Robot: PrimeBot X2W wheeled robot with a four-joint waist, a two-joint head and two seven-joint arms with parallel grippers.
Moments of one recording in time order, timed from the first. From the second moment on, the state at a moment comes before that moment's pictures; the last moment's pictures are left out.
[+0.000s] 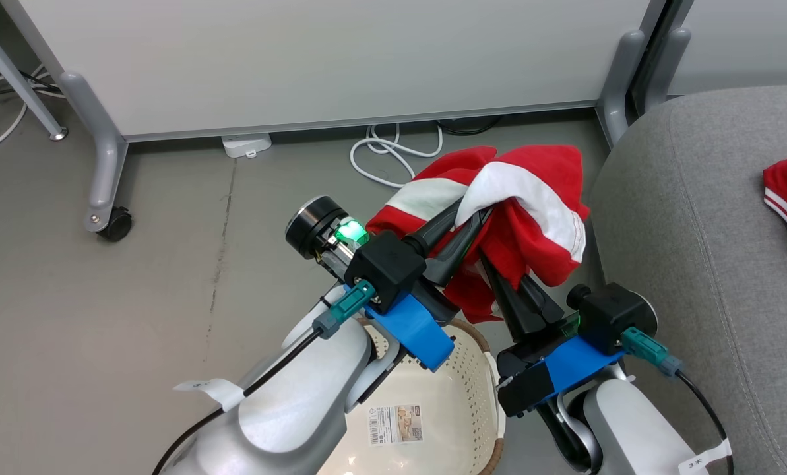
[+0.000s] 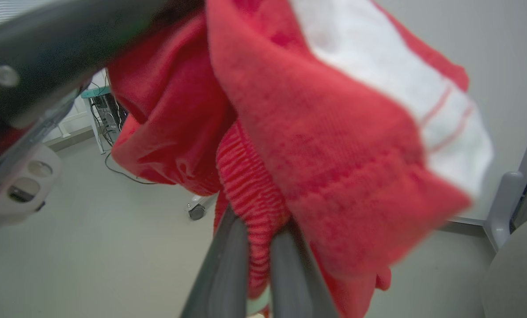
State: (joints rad) left arm -0.65 0.08 -0.78 0.39 -0.33 -0.13 -0.26; right arm -0.36 -0.05 0.36 0.35 0.24 0.13 -0.26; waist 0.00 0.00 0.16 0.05
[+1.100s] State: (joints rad) left arm -0.63 0.09 -0.74 0.39 -0.27 -0.13 -0.26; right arm -0.35 -0.05 0.29 0.33 0.25 0.13 -0.26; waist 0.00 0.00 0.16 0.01
